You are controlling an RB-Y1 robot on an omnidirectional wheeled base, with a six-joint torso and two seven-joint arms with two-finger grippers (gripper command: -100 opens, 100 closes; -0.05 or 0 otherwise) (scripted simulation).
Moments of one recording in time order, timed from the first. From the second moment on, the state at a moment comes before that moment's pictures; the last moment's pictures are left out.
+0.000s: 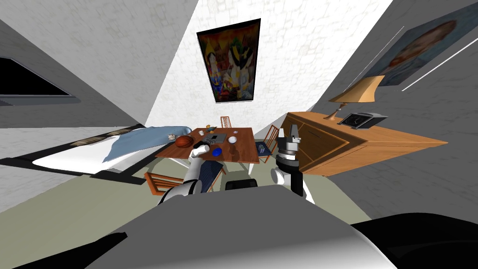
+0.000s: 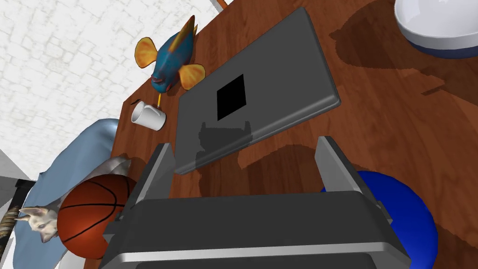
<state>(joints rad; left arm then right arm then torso) -0.40 0.22 0.27 -1.28 0.32 0.48 0.64 0.50 0.04 -0.01 -2.30 -0.06 -0.60 0.12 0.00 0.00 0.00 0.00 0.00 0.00</state>
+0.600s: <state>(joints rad) -0.50 0.24 0.29 -1.13 0.34 0.59 0.67 0.50 0.04 -0.01 -2.30 -0.06 -0.60 0.12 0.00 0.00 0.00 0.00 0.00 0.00</state>
